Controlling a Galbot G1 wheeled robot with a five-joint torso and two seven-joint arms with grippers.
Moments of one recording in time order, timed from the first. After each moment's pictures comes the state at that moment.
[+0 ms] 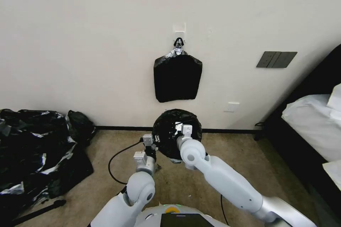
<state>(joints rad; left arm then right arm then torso) 1.29 -1.17 0.04 -2.14 -0.46 0.10 -0.60 -0.74 1.14 -0.29 1.97 1.19 -0.51 0.97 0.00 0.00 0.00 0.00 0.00</state>
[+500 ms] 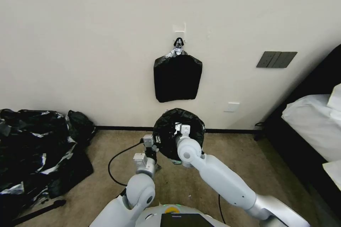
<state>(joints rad) 1.31 -1.17 0.04 -2.15 -0.45 0.10 -0.59 -0.73 1.17 -0.29 1.91 1.17 -0.50 0.98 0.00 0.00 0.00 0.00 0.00</state>
